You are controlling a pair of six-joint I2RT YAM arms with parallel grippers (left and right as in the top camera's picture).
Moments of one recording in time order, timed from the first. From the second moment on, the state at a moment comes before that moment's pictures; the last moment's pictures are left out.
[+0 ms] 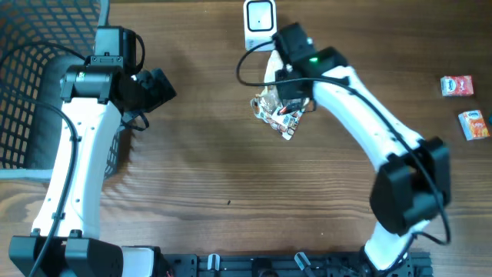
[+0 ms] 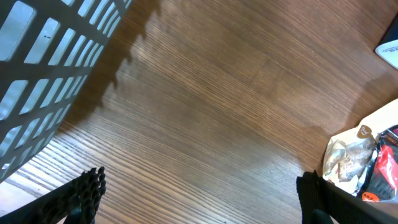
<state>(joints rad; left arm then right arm) -0.05 1.54 1.48 -1.16 -0.04 -0.61 0.43 1.90 1.61 -0.90 0.20 0.32</state>
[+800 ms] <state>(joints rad) -0.05 1.54 1.48 -1.15 -0.04 -0.61 0.43 2.09 1.56 -0.83 0.09 0.39</state>
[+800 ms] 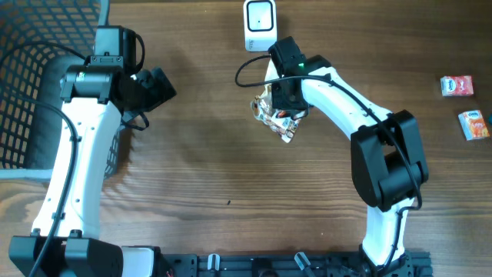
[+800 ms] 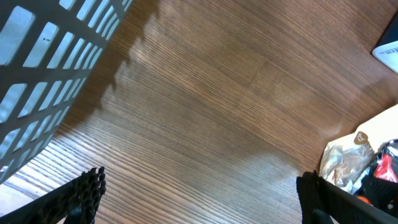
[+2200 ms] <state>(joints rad) -0.05 1.54 1.48 -1.15 -0.04 -0.61 0.38 2.20 1.88 -0.25 -0.08 0.52</state>
